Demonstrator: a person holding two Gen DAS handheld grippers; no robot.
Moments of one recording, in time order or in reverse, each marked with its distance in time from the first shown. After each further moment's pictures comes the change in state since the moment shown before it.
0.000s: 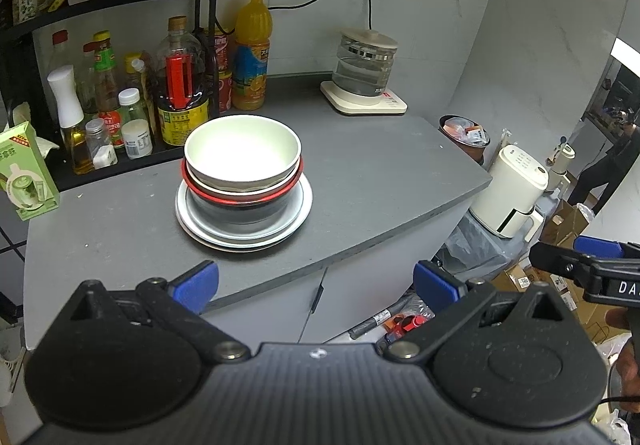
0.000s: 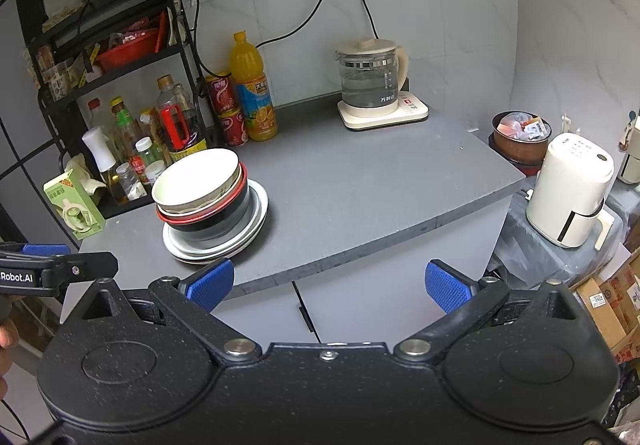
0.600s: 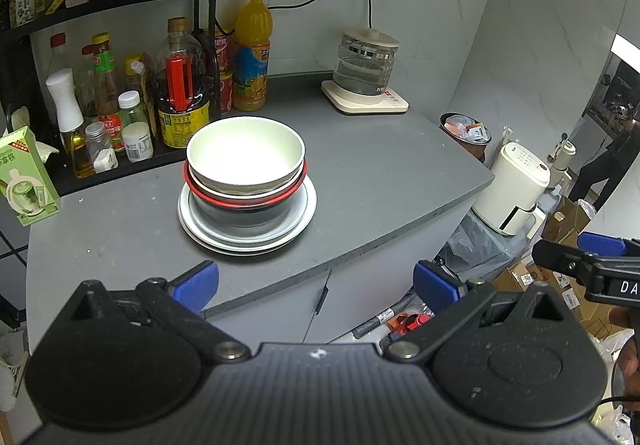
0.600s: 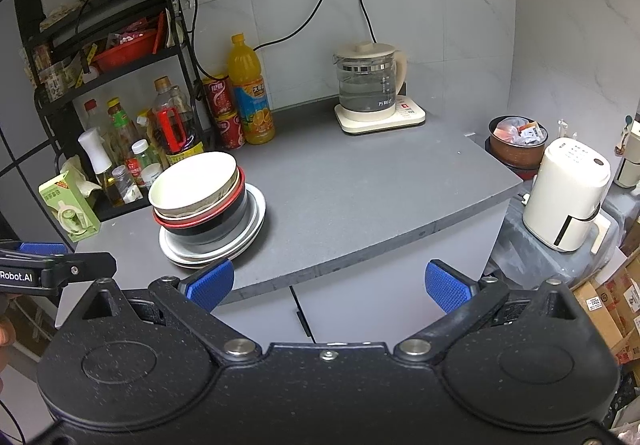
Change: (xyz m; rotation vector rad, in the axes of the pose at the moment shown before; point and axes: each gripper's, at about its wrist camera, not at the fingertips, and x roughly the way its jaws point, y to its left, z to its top) left arm 0.004 0.005 0.004 0.013 0.004 -0.002; right arm 0.003 0.001 0.001 -0.009 -0.010 -0.012
